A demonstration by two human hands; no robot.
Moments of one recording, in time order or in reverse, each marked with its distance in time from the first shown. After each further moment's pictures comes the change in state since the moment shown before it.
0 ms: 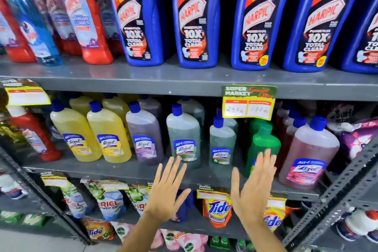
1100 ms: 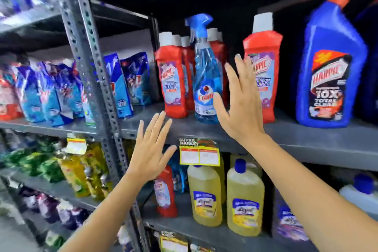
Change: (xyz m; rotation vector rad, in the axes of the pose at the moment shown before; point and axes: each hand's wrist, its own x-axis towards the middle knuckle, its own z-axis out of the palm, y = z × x) left_hand -0.024 -0.421 -0.303 0.300 0.448 -0.096; right_hand 0.191 -0.495 0.176 0.370 0.151 -0.593
